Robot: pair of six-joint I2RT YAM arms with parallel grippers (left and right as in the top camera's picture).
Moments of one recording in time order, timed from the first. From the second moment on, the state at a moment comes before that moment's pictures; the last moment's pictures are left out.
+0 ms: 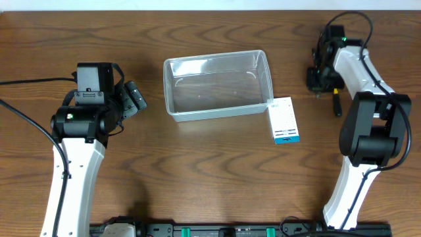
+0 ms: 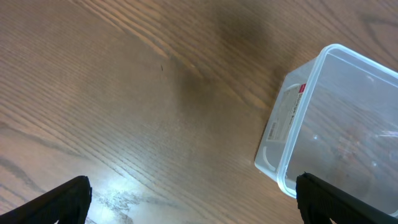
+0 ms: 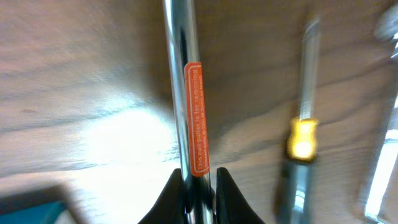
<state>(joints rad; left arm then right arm) -0.02 1.26 1.20 -0.97 -0.11 -0.52 -0.05 2.21 1.78 -1.04 0.12 0.08</state>
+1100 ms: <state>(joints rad) -0.02 1.26 1.20 -0.97 -0.11 -0.52 0.54 2.21 2.42 -1.57 -0.03 -0.63</state>
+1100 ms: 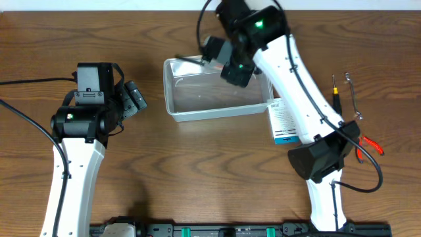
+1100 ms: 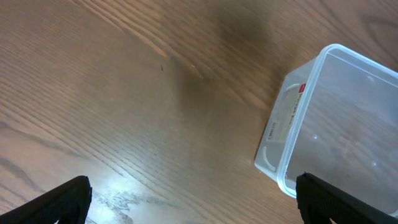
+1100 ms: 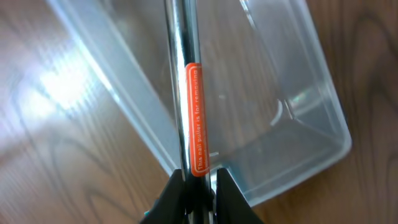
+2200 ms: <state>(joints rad) -0.02 1.26 1.20 -0.97 -0.11 -0.52 0.53 2.21 1.85 -1.16 0.01 -0.79</state>
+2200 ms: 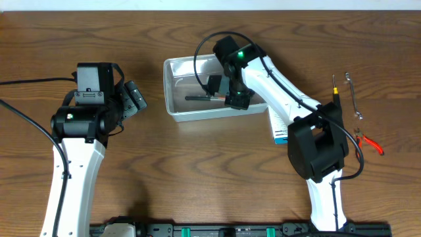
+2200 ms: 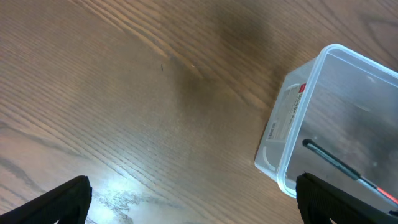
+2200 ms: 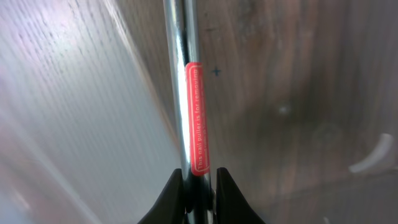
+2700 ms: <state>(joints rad) -0.02 1.26 1.20 -0.97 -0.11 -0.52 0.53 2.21 1.84 -1.04 0.08 -0.76</state>
